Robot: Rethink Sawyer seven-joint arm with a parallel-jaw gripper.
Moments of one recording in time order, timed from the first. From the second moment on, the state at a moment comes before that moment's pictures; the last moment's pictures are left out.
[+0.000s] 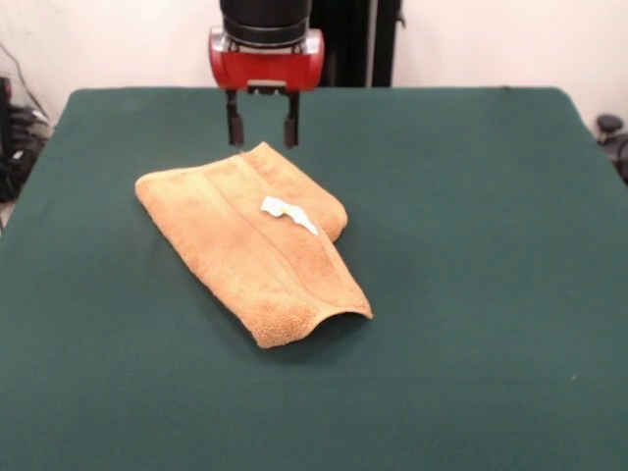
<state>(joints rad) -0.41 -0.69 0.12 1.73 -0.24 0.50 1.58</state>
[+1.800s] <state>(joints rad) -0.40 -0.44 0.10 1.69 -0.24 0.33 1.58</state>
